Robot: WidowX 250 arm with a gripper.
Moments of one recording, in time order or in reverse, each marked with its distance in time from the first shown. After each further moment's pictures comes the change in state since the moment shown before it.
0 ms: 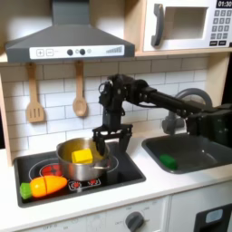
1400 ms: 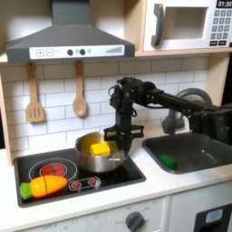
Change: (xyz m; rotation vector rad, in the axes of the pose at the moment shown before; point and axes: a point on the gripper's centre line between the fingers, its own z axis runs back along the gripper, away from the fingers) arm 0.008 -0.042 -0.006 -0.060 -0.028 -0.179
